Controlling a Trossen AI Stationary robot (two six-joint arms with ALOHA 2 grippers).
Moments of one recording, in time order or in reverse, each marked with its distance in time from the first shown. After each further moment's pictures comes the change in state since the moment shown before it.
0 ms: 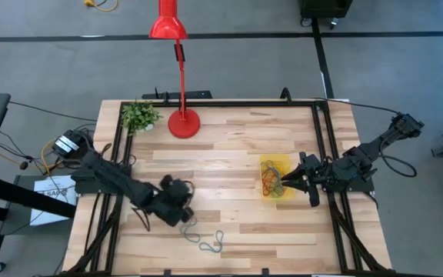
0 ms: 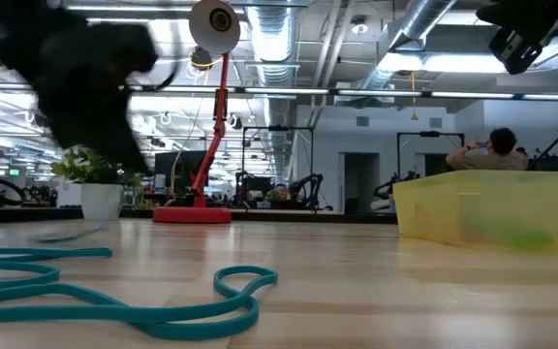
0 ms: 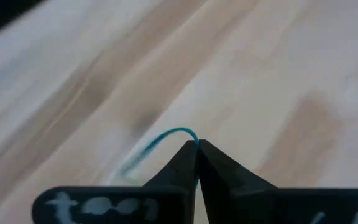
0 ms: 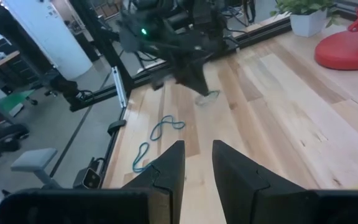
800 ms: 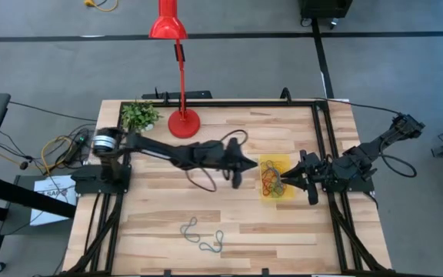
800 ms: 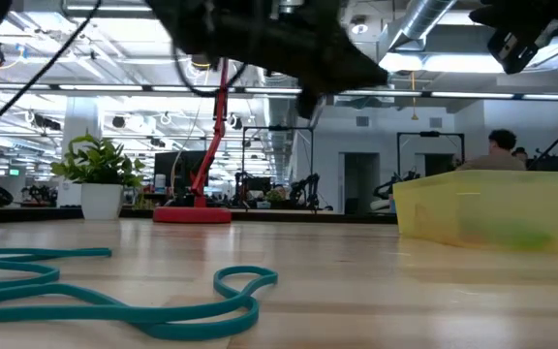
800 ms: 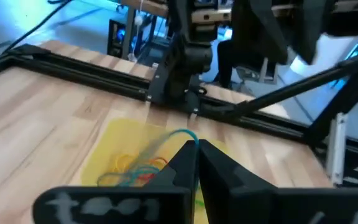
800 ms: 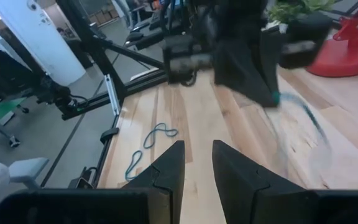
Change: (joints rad) left arm 0.564 0.314 0.385 0.897 0.613 0.859; right arm -0.016 -0.002 0.000 0.013 0.028 -0.009
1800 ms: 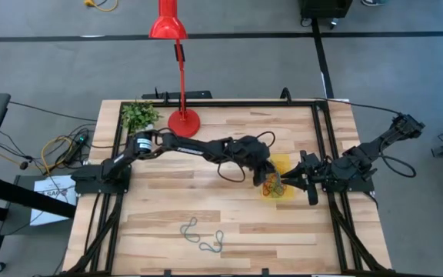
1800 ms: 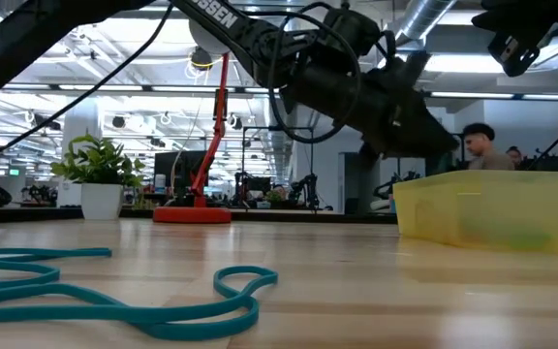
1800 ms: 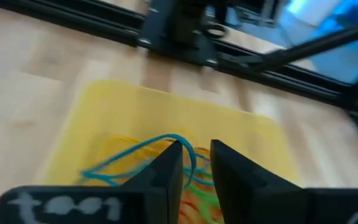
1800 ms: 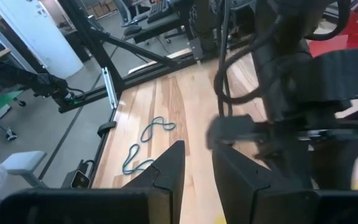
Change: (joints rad) left arm 0.073 0.438 0.560 -0.362 0.193 0.027; right arm 0.000 0.001 0.000 -0.027 -0.004 0.000
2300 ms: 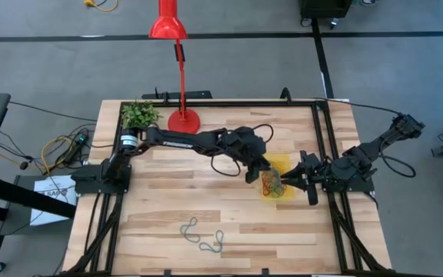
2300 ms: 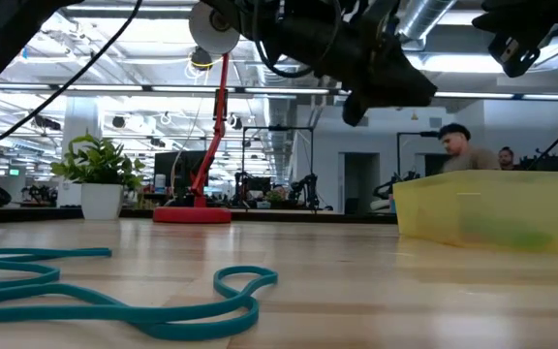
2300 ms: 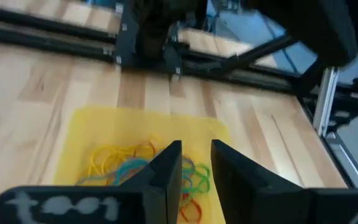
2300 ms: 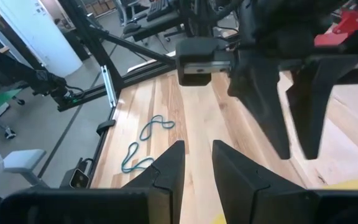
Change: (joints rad) left arm 0.008 -0.166 0.003 -0.205 0.096 0.078; right arm 0.000 0.000 0.000 -0.007 -0.001 0.001
